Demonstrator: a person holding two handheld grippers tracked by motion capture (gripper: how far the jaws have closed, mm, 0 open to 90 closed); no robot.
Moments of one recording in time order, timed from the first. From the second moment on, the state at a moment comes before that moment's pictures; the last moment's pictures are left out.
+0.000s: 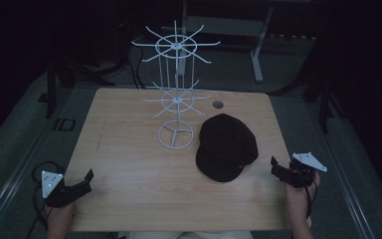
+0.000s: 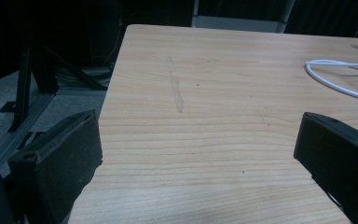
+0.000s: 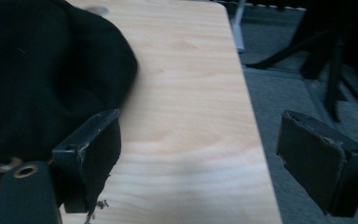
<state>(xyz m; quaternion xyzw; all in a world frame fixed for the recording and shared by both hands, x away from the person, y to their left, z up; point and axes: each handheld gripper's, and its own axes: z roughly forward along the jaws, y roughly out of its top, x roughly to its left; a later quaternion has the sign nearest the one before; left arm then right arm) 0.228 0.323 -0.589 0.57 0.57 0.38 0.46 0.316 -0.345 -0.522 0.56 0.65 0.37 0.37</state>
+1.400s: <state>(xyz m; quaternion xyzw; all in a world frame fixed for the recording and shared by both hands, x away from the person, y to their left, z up) 0.228 0.324 -0.589 0.57 0.57 0.38 0.46 0.409 -0.219 -0.489 0.53 0.68 0.42 0.28</state>
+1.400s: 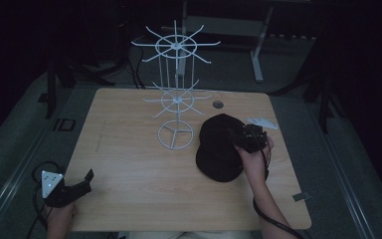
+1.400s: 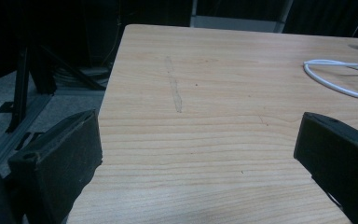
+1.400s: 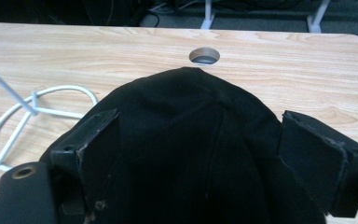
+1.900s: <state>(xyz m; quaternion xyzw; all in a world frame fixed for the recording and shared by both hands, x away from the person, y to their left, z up) 0.228 0.323 -0.589 0.57 0.56 0.38 0.46 0.445 -0.203 -0.509 0.57 0.70 0.35 0.26</state>
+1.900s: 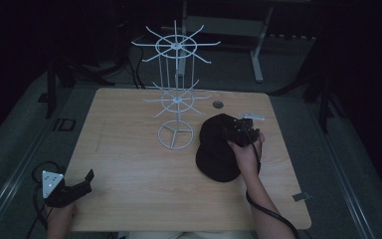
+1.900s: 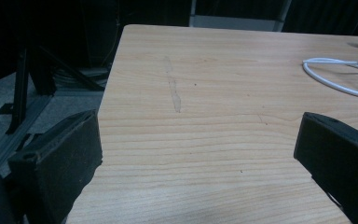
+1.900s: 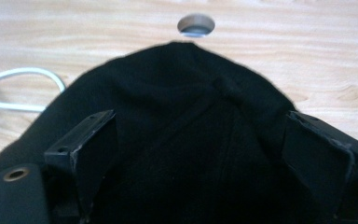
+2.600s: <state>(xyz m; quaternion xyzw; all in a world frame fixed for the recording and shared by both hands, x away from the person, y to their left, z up) 0.228 0.323 -0.589 0.57 0.56 0.38 0.46 0.434 -0.203 -0.516 0.56 0.70 0.36 0.27</state>
